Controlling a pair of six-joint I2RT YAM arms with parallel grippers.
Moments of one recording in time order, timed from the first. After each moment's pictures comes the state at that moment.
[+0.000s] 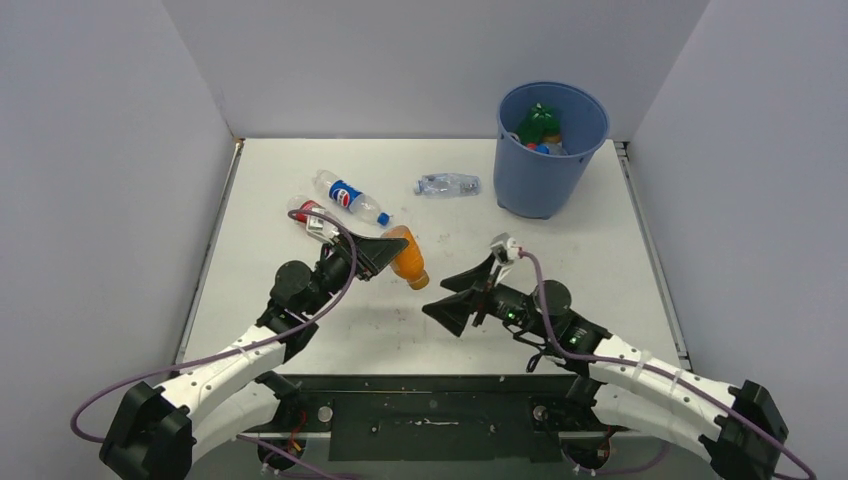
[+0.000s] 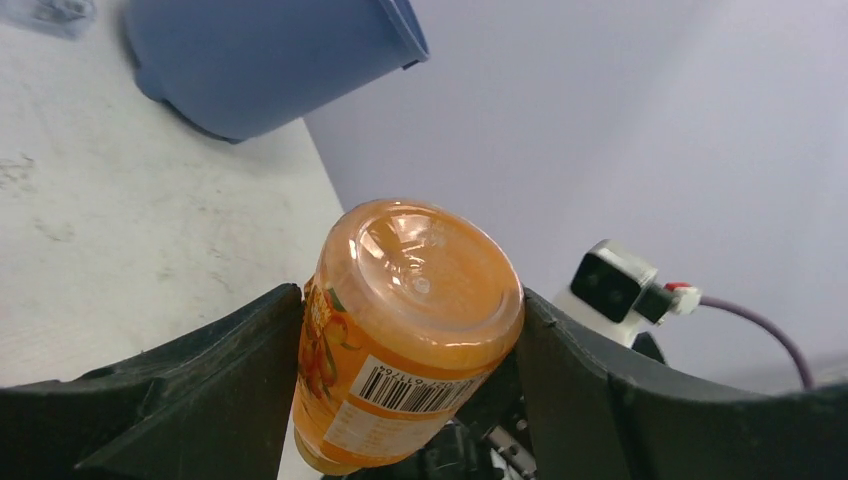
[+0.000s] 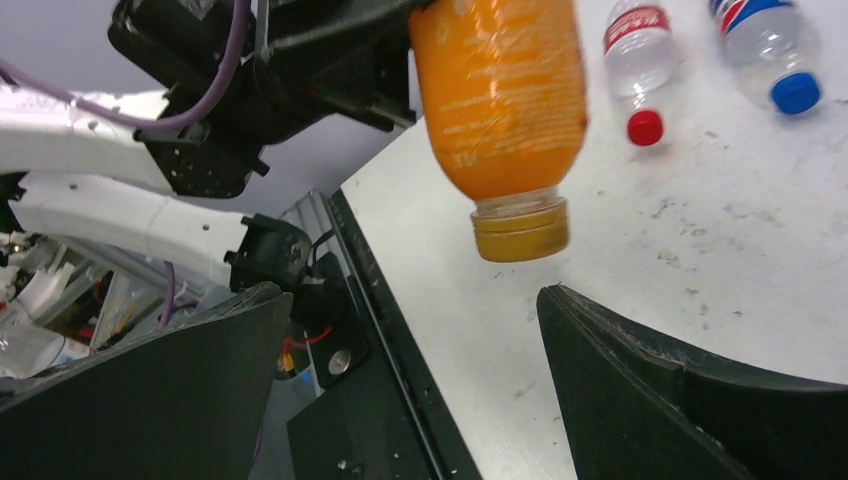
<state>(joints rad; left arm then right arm) -0.58 0.92 0.41 0.66 0.17 -1.10 0.83 0.77 0.42 0.42 -0.28 0.58</state>
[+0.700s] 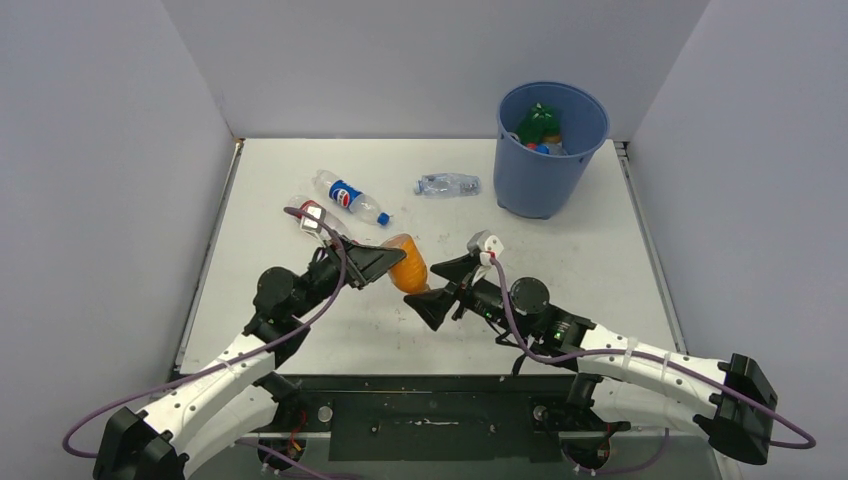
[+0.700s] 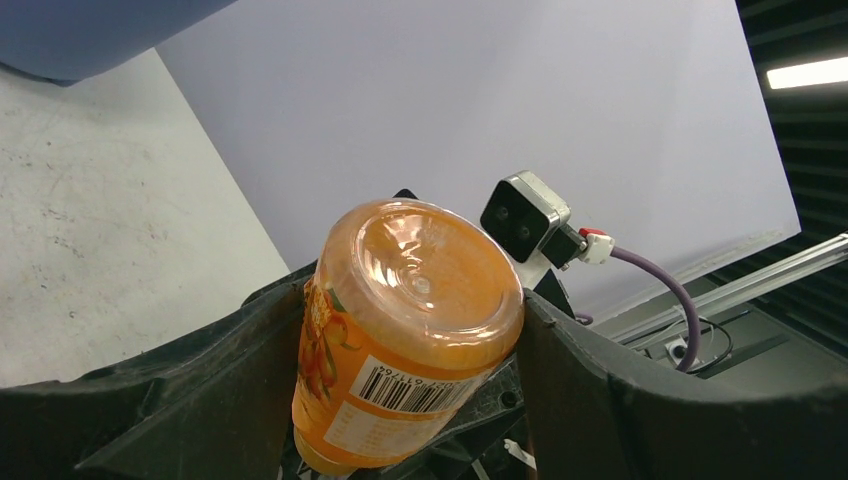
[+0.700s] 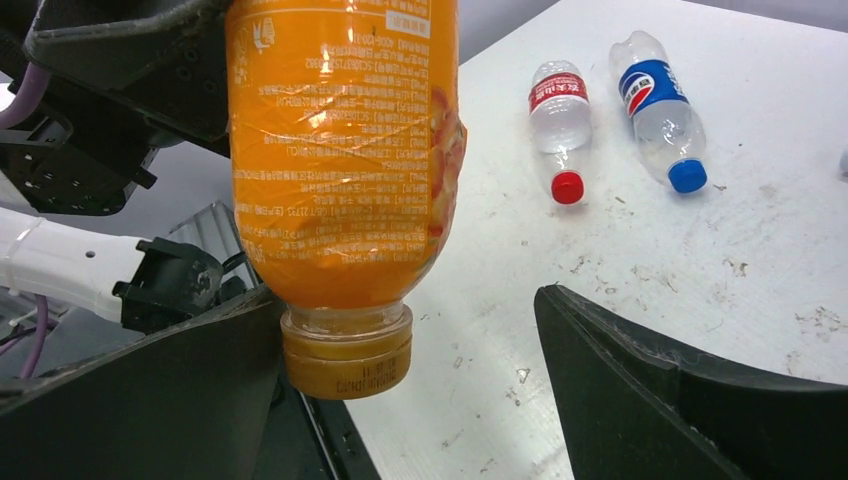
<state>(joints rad) -0.58 0.82 0.43 0.69 0.37 -1.30 1.04 0.95 0.57 0.39 0.01 0.33</state>
